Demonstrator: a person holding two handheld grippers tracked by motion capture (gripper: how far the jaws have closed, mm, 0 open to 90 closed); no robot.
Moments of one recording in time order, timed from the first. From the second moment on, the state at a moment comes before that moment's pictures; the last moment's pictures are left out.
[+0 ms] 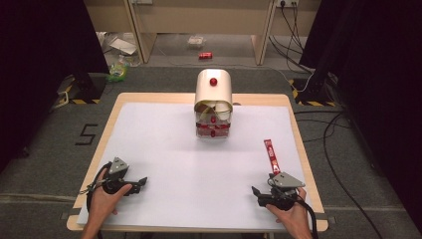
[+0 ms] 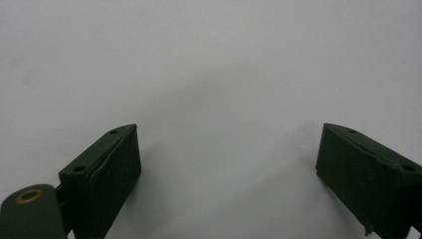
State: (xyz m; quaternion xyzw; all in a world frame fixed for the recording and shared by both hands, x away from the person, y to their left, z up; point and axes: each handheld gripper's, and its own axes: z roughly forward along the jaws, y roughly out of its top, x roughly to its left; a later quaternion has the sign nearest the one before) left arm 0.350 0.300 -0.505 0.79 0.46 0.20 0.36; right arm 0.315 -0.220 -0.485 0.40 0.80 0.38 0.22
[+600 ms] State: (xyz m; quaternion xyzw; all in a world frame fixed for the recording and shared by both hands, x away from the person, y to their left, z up) left arm 0.350 0.299 -0.505 0.79 0.46 0.20 0.36; right arm 0.308 -0.226 -0.495 0.41 0.82 0.35 0.21
